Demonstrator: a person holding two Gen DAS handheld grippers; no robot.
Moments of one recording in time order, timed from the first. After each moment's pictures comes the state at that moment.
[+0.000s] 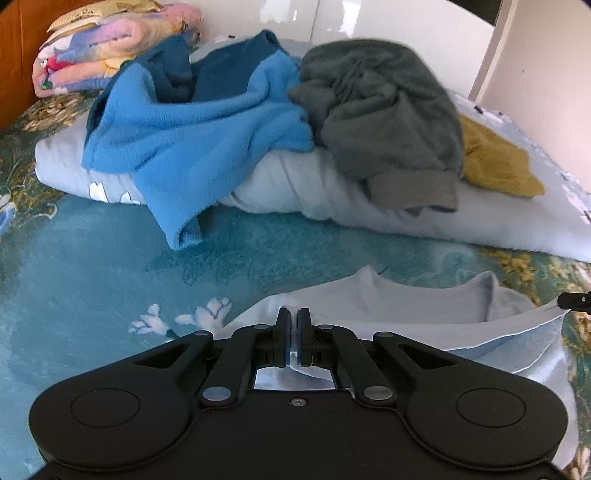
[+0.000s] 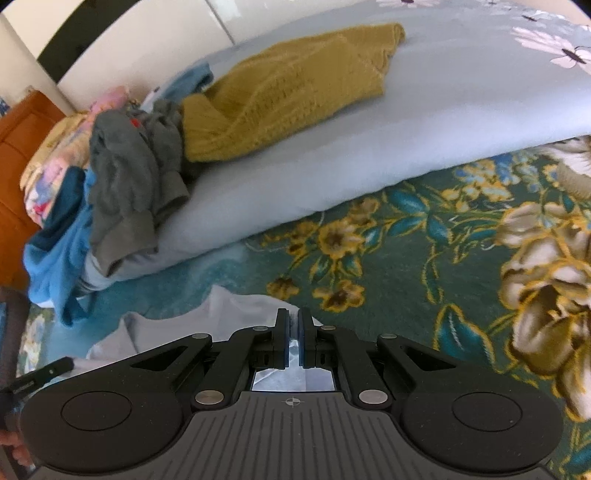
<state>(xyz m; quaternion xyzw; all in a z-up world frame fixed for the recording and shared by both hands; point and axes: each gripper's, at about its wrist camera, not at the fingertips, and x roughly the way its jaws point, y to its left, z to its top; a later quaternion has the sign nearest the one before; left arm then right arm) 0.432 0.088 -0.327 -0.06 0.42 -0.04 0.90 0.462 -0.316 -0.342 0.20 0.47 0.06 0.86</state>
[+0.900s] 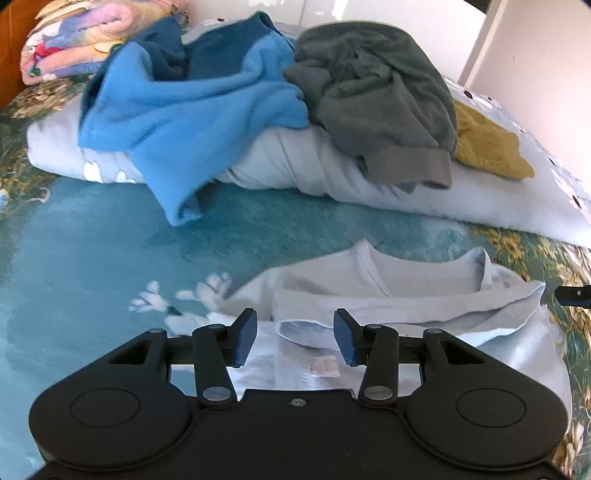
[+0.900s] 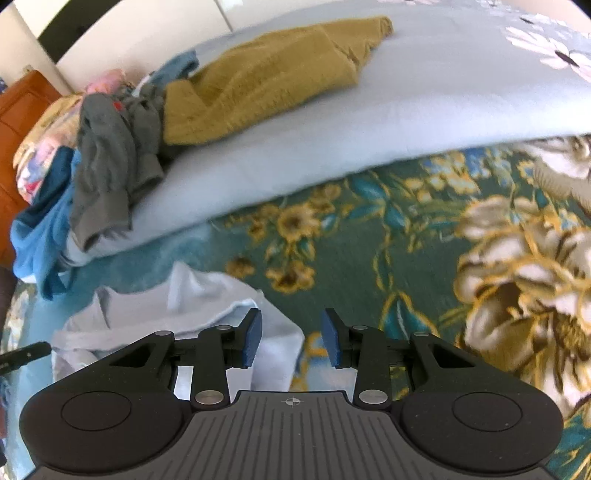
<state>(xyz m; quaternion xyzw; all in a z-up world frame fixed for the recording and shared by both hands) 0.427 0.096 -0.332 -0.07 0.45 -0.07 0.89 0.448 -0.343 -0.350 0.17 0.49 0.06 0.85</state>
